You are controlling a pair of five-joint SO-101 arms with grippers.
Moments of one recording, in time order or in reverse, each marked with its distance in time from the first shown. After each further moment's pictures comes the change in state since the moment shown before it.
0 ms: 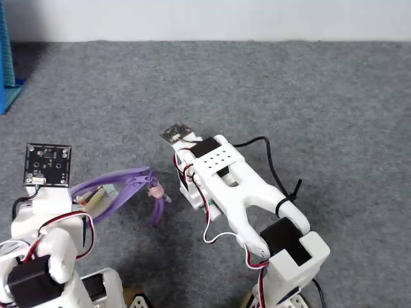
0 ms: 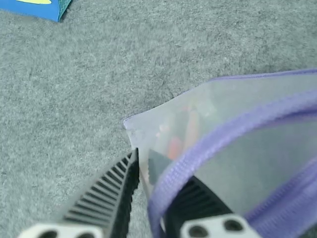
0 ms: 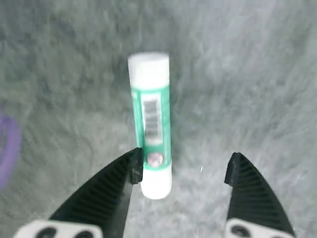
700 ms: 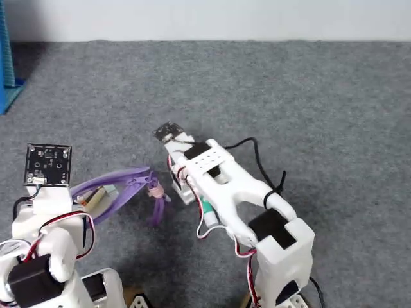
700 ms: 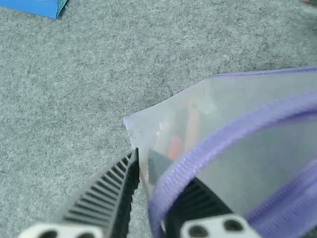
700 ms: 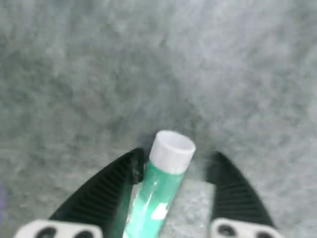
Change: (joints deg) left arm 0.0 0.0 0.1 0.0 0.0; right arm -1.2 8.3 -3.0 -9.9 -0.2
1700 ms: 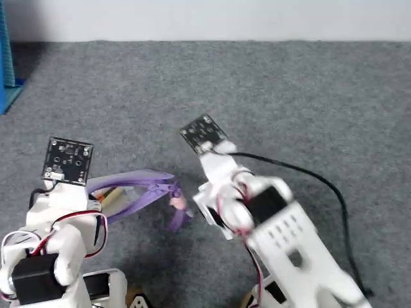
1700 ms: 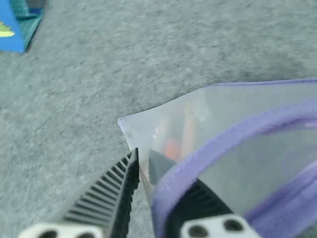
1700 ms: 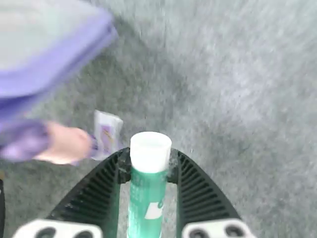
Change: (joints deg) left arm 12.0 0.7 -2.6 0.0 2.3; right arm -0.4 -65.1 24.8 13.6 -2.6
